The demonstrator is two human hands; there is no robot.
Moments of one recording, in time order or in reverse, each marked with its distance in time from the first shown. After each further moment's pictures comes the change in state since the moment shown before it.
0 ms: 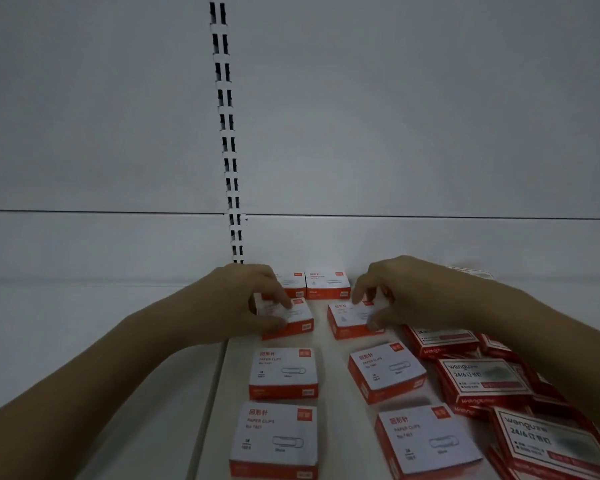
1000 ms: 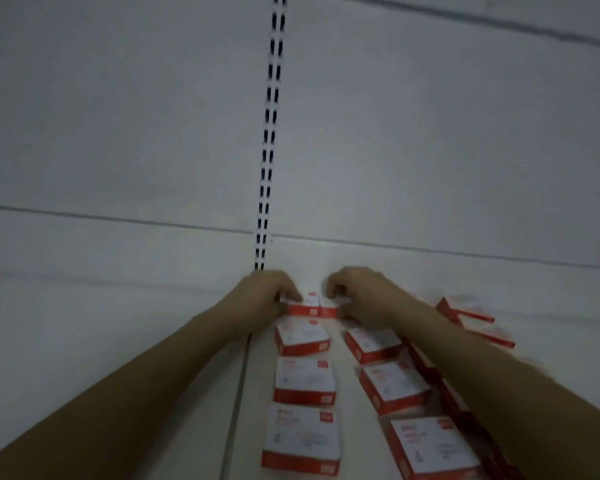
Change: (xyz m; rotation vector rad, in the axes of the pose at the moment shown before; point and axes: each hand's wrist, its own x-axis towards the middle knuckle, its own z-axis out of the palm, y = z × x) left_hand 0.025 -0.022 0.015 -0.052 0.213 -0.111; right_hand 0.067 -0.025 0.017 -0.055 0.179 0.073
